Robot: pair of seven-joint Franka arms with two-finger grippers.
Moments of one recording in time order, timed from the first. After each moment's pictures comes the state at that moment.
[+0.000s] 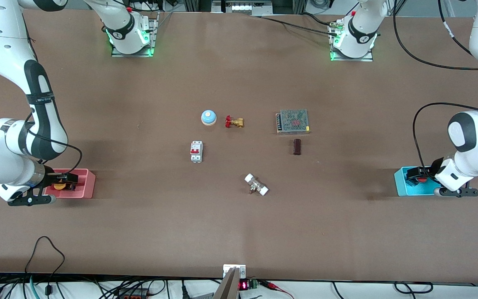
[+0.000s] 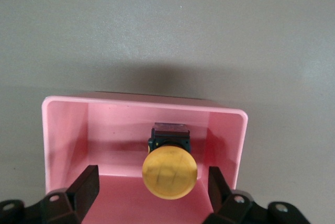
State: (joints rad) left arm 0.40 0.61 -0.18 -1.73 0.10 2.30 0.17; right arm -0.08 0.70 -0.08 -1.54 -0.05 2.21 -0.20
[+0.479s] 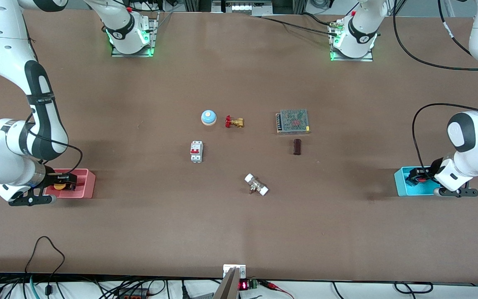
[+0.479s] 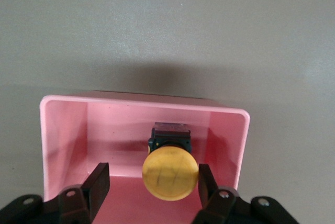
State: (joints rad) left arm 0.40 0.61 -0.18 -1.73 0.11 2.30 0.17; right arm -0.08 0.70 -0.08 -1.54 -0.05 2.21 -0.20
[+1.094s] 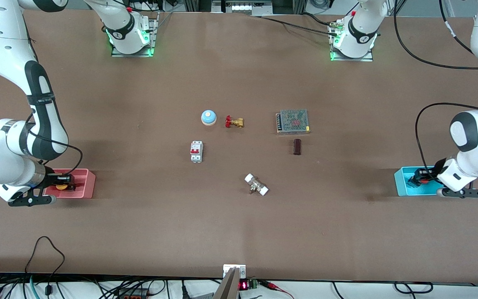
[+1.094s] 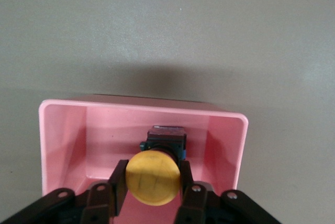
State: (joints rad) left arm 0.40 0.58 -0.18 -1.71 0.12 2.29 0.17; right arm -0.08 0.70 -0.08 -1.54 -0.05 2.22 -0.20
